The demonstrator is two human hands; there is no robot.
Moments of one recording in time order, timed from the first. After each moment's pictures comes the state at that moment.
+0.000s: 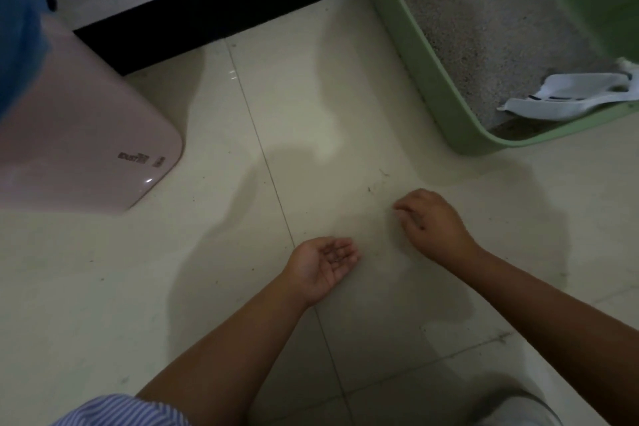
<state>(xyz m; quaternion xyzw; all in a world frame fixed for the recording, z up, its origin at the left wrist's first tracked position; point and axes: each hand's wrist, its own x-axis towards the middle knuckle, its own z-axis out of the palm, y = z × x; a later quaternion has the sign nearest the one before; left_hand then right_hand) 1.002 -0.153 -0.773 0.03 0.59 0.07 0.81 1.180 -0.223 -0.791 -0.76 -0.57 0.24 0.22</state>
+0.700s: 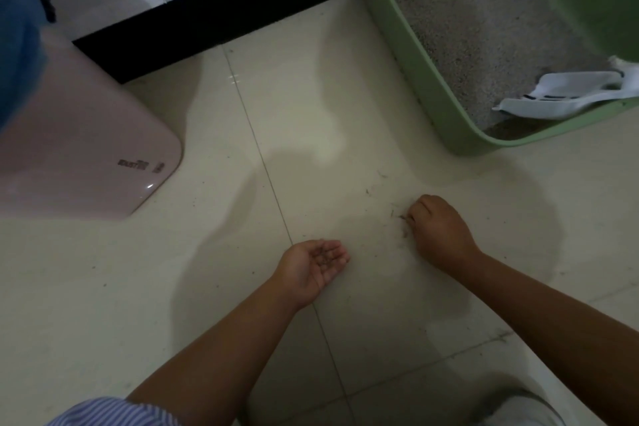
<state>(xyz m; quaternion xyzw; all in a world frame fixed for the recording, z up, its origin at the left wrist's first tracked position) 0.994 -0.148 -0.772 0.05 0.61 0.08 0.78 1.190 -0.233 -0.815 -0.78 -0.61 0.16 0.06</state>
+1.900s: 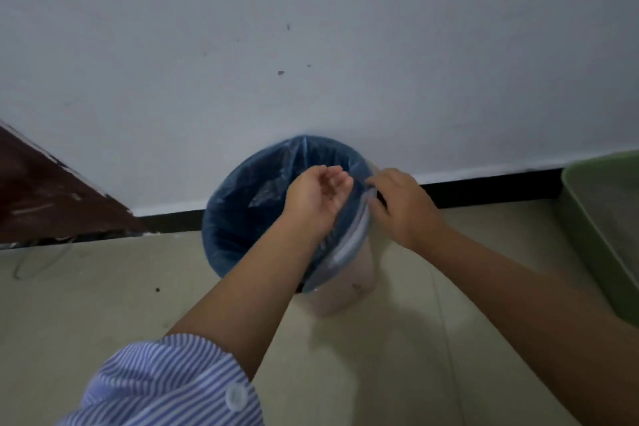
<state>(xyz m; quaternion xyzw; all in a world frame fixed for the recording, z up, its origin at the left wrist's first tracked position) 0.887 0.073 -0.487 0.19 0.52 0.51 0.66 1.009 0.051 -0.555 -0.57 -0.74 0.13 0.33</state>
